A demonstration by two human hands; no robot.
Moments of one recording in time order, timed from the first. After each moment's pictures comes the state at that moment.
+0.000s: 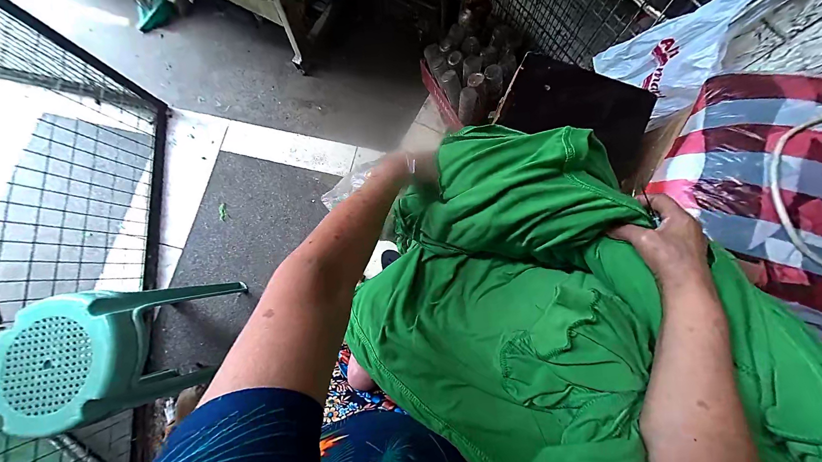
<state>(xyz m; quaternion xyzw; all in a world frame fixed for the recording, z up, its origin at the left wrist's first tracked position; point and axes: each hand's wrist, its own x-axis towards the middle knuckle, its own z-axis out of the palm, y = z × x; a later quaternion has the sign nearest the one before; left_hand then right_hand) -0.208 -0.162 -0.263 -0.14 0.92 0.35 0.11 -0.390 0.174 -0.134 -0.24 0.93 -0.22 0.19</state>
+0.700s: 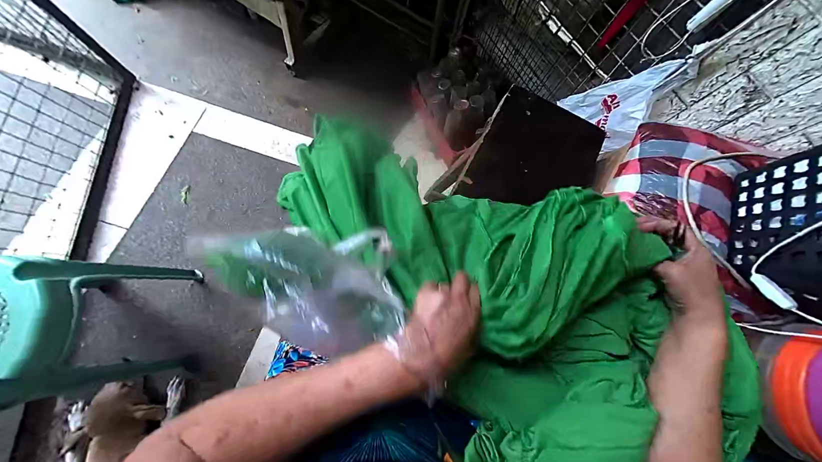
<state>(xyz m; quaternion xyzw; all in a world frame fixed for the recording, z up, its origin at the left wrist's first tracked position) -0.056 0.109 -0.096 -0.21 0.94 0.26 0.05 -0.376 0.260 -0.108 -0.39 0.82 -0.40 0.15</state>
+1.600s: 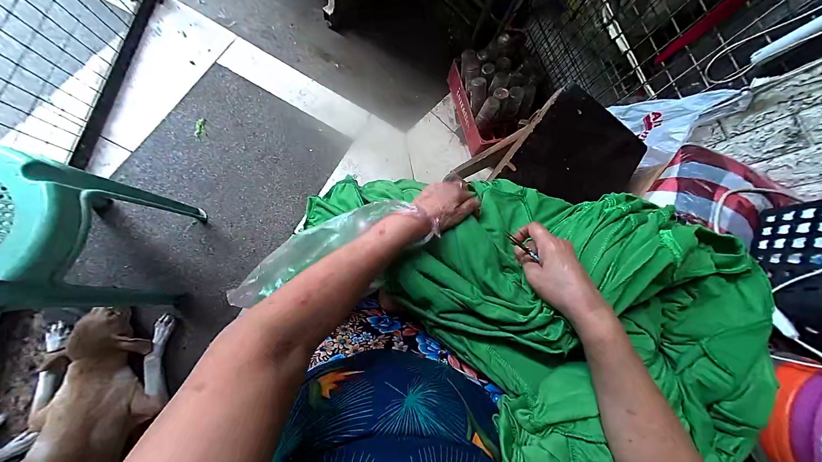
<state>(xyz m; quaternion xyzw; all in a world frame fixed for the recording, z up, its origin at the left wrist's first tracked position) -0.051 -0.025 -0.193 -0.20 0.88 0.42 -0.02 -0.177 0.144 -0.090 -0.50 0.82 -0.04 0.29</state>
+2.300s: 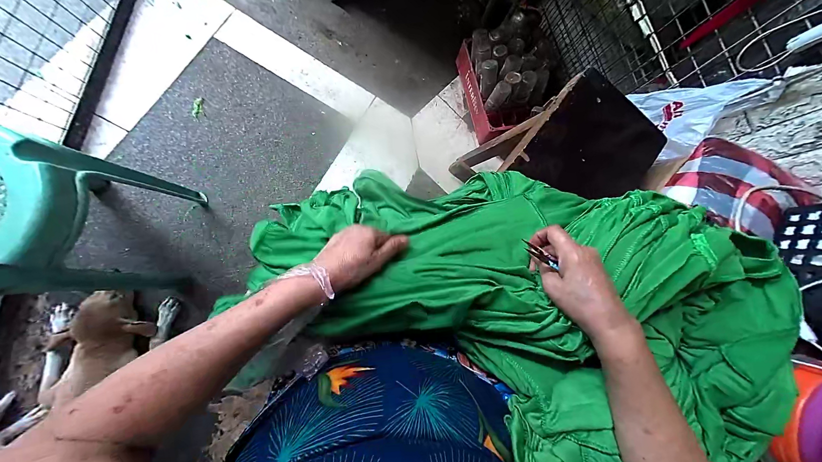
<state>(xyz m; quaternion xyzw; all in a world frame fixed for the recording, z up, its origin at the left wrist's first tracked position) 0.090 0.008 -0.181 -0.34 0.82 0.46 0.04 -0.177 0.160 -0.097 -0.56 0.79 -0.07 0.23</state>
